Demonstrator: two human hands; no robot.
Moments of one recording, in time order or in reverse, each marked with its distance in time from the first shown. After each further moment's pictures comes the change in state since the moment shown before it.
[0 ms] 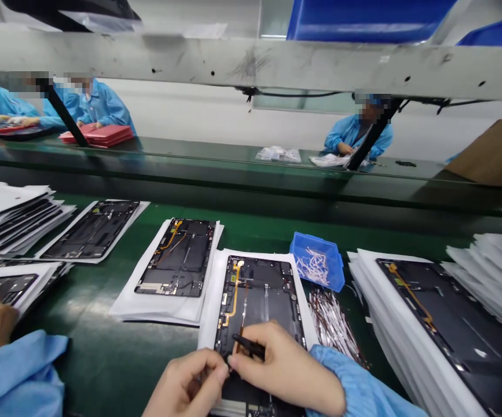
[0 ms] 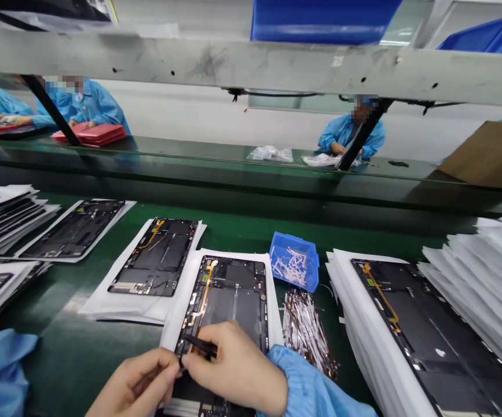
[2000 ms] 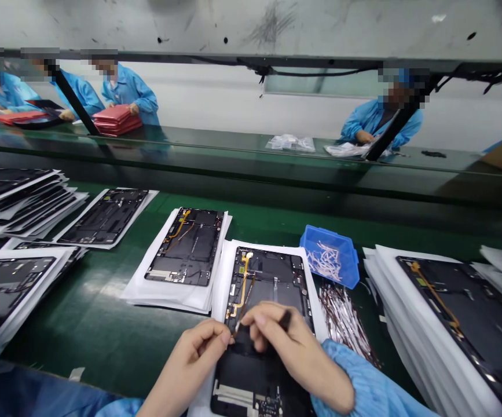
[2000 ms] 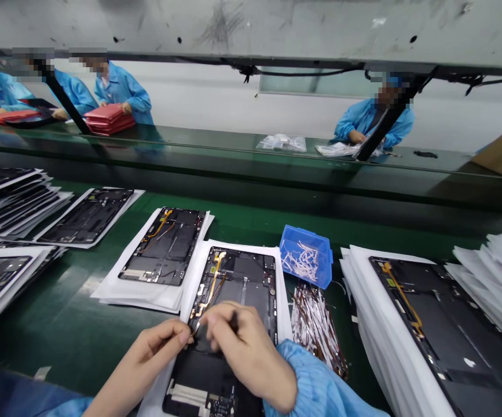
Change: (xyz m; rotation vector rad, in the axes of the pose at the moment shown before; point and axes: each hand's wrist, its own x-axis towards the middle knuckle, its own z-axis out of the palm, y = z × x) left_hand 0.022 0.002 -0.002 -0.078 0.044 -0.014; right_hand 0.001 0.007 -0.003 0.179 0.158 -0.093
